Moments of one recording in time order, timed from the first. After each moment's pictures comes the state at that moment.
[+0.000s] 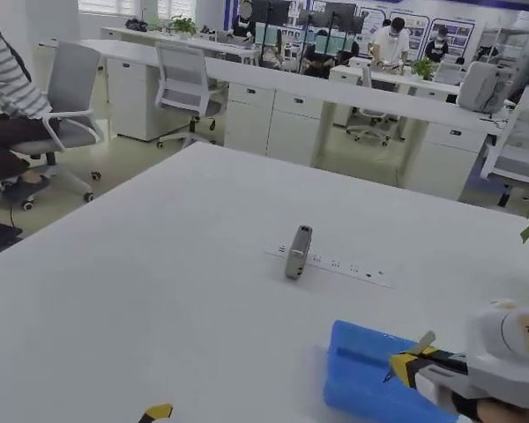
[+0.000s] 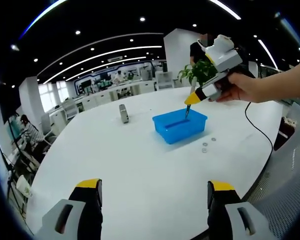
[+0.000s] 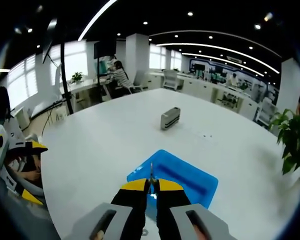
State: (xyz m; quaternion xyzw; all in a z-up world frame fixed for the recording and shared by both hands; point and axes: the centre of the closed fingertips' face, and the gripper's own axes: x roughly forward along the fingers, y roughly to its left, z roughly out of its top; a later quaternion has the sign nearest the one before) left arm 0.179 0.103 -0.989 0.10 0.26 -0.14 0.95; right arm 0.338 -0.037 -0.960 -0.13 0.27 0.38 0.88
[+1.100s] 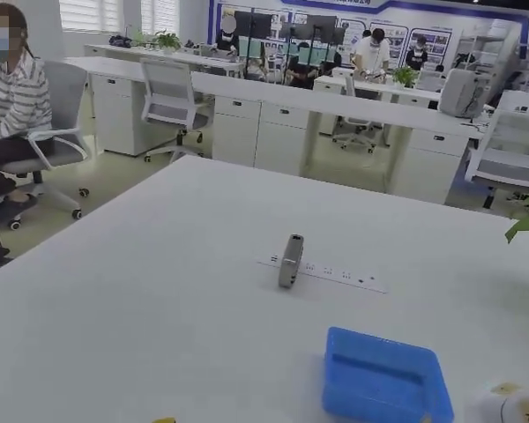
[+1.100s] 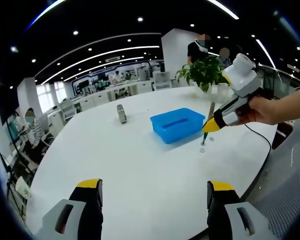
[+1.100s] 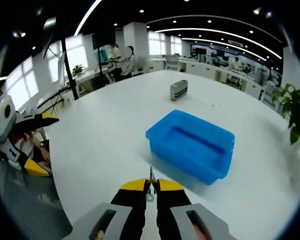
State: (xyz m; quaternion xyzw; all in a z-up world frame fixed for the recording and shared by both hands) left arm 0.179 0.101 -0.989 0.10 0.26 -0.15 0.95; right arm 0.276 -0.054 -1.021 -0.12 0.34 0.39 0.85
